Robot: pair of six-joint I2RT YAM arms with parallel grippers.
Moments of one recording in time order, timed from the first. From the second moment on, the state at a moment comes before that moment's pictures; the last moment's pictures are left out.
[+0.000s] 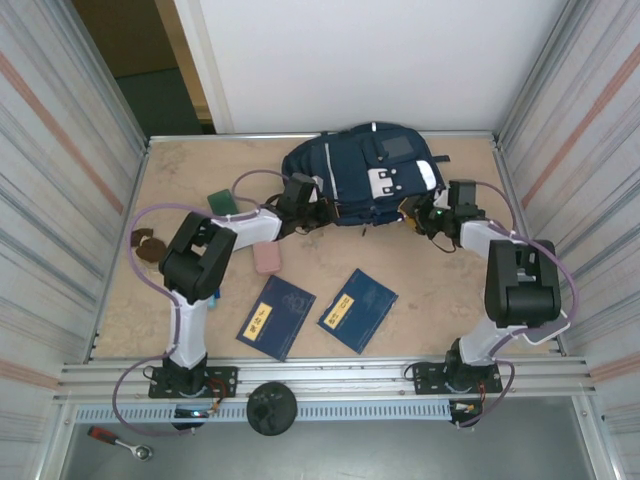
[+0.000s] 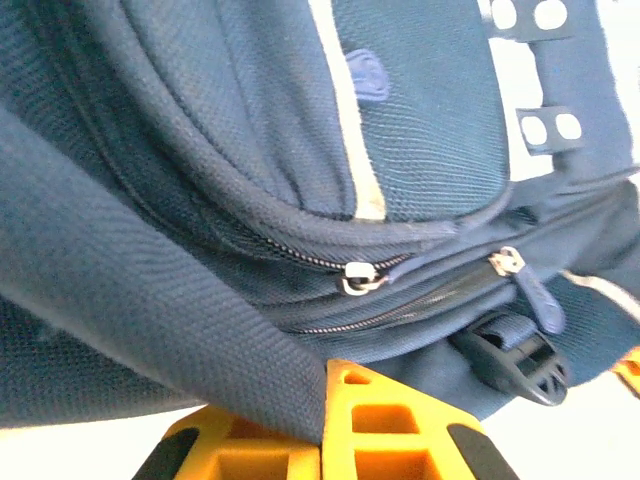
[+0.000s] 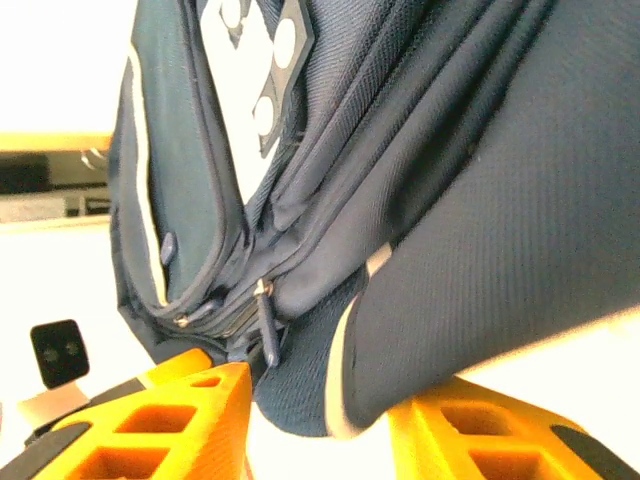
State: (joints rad) left arm -0.58 2.02 1.29 0.06 0.29 -0.76; right arm -0.02 1.62 0.84 0.03 -0.61 0.90
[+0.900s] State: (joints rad) left arm -0.54 1.89 1.27 0.04 0.46 -0.74; right arm 0.10 1.57 0.63 0.34 -0.43 1.33
